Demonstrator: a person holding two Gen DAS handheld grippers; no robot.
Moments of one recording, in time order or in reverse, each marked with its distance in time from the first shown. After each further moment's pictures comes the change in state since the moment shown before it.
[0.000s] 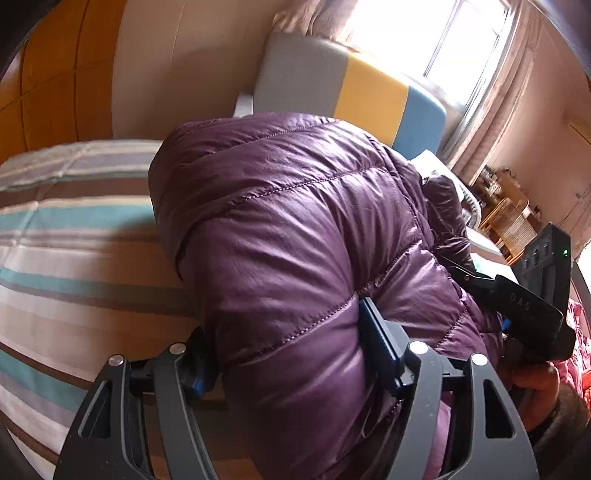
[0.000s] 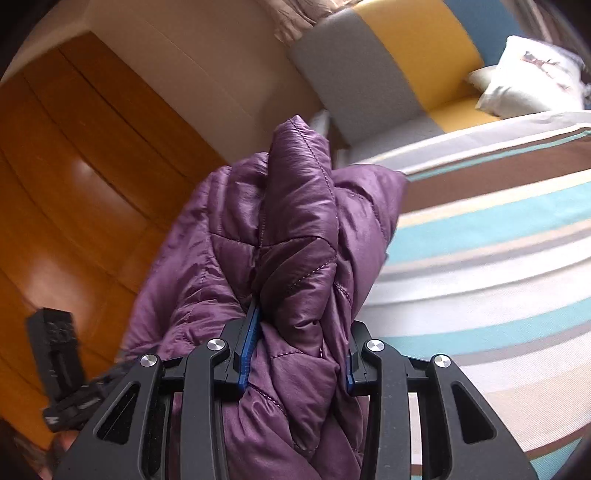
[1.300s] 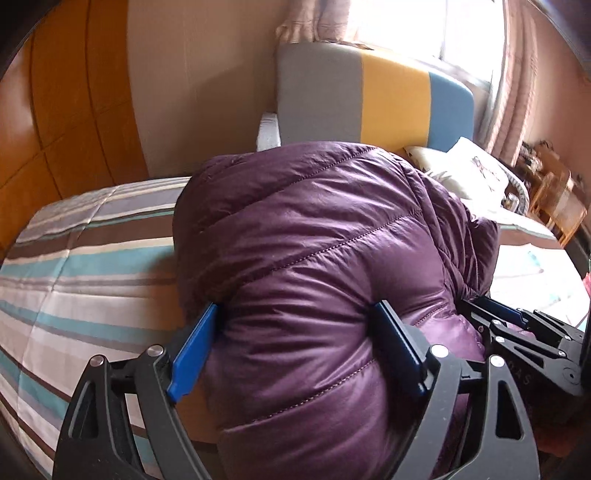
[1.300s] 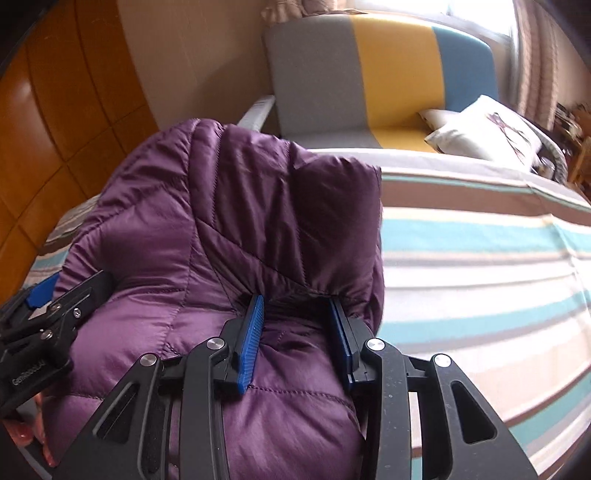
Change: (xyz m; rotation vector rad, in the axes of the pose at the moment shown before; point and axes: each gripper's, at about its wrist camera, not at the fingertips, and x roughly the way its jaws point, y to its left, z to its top) left arm 0.018 -0.030 -0.005 0.133 -0.066 0.248; right arm 0.040 0.051 -0.018 -0.196 0.026 -0.421
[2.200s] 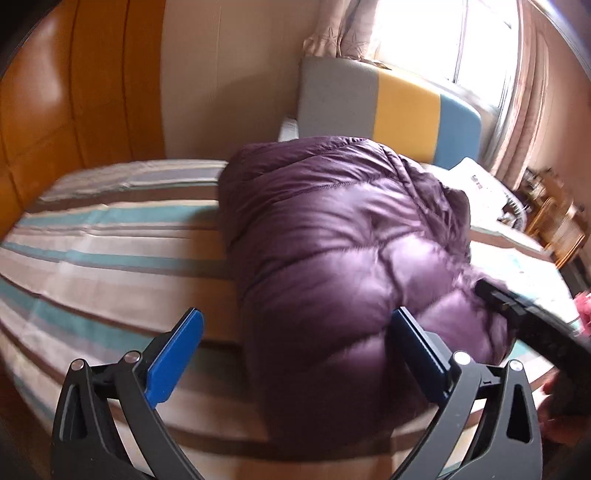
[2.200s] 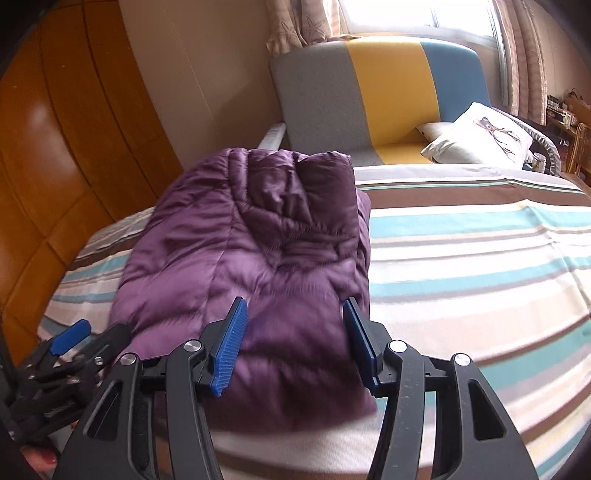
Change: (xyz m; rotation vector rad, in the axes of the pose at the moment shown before) left arm -0.081 0.008 -0.062 -0.094 -0.051 0.044; right arm -0.093 0.006 -0.047 0.039 -0.105 0.085
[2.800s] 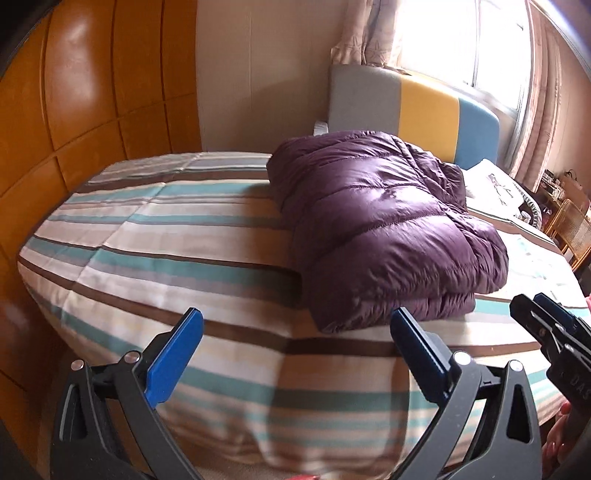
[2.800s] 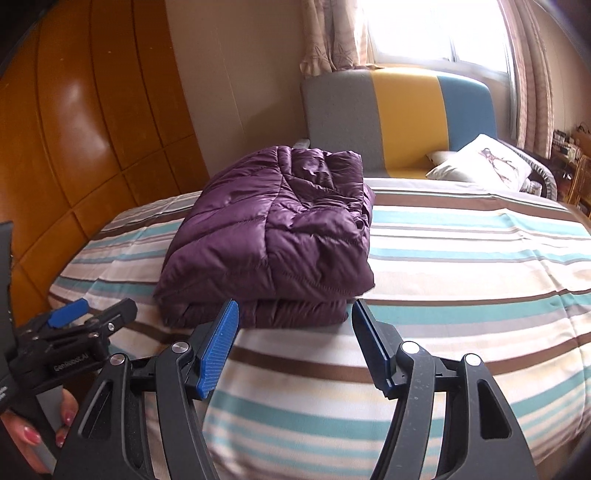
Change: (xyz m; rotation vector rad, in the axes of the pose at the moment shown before) left arm -0.080 0.012 -0.064 -0.046 -0.016 0.104; right arm -0.085 0.017 -0.071 -0.118 -0.083 0.028
